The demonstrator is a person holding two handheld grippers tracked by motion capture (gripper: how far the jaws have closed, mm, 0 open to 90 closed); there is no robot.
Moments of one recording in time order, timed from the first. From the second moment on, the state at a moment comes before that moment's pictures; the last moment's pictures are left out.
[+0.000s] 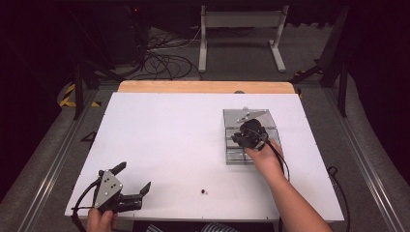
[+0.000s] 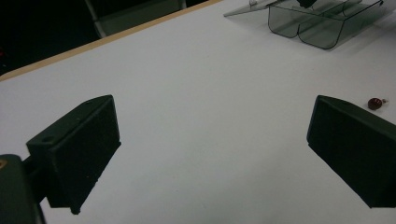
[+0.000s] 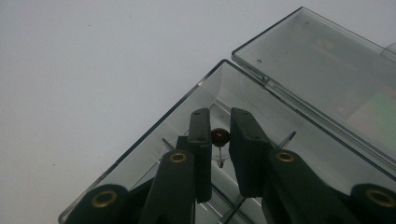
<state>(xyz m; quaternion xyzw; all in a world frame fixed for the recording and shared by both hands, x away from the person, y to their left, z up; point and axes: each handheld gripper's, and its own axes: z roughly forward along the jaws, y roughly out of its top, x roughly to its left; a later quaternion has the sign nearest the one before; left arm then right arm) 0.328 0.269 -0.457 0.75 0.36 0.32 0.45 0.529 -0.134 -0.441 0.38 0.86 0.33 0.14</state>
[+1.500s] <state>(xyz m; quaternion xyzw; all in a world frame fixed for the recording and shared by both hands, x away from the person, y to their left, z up) 0.329 0.268 -0.458 0.75 0.36 0.32 0.45 0.421 -0.098 -0.407 0.20 0.88 0.42 0.09</state>
